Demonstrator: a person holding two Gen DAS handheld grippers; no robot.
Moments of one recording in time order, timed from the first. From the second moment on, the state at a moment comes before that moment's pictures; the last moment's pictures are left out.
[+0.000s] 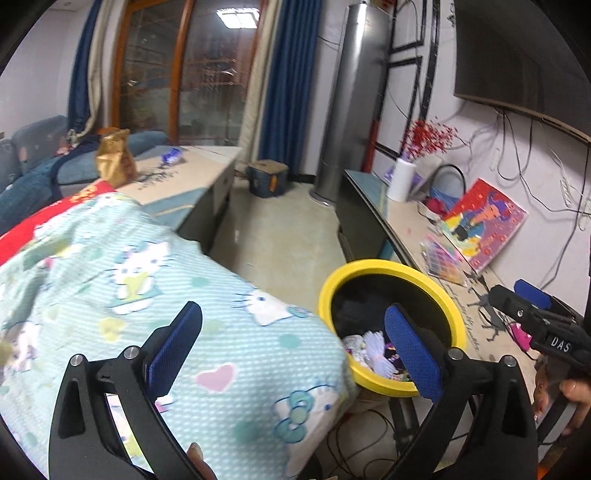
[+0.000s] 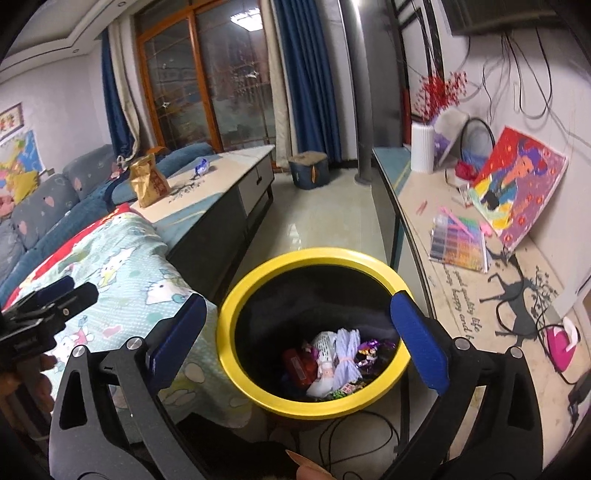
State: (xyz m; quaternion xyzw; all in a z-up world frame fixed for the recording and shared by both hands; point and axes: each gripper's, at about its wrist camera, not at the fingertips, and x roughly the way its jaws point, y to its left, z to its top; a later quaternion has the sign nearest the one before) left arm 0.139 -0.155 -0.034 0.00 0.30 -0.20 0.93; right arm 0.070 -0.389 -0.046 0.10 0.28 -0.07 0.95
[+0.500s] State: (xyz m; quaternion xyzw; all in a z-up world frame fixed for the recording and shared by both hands) left arm 0.070 -0.096 -0.015 0.00 0.21 -0.14 0.97; right arm 0.016 -0.304 -0.022 0.01 0.14 -0.09 0.99
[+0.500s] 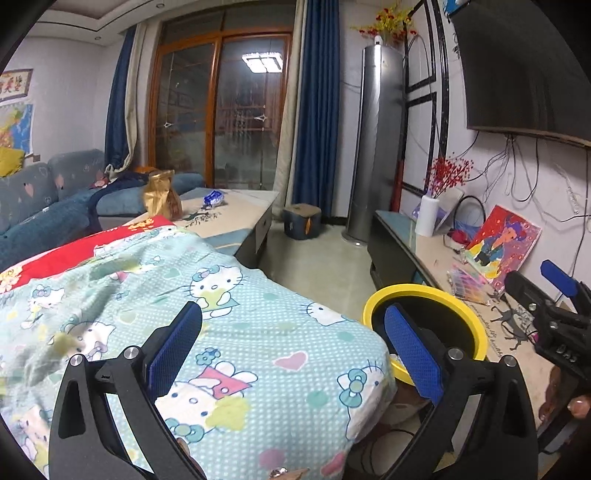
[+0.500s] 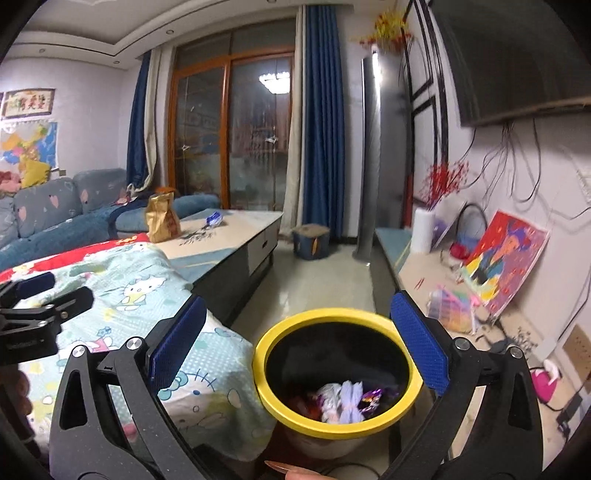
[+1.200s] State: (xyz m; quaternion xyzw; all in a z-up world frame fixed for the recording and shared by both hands) left arm 0.040 -0.077 -0.017 -0.01 0.19 -0.13 0.97; right arm 0.012 -0.282 -0.033 0.00 0.14 -0.05 0.99
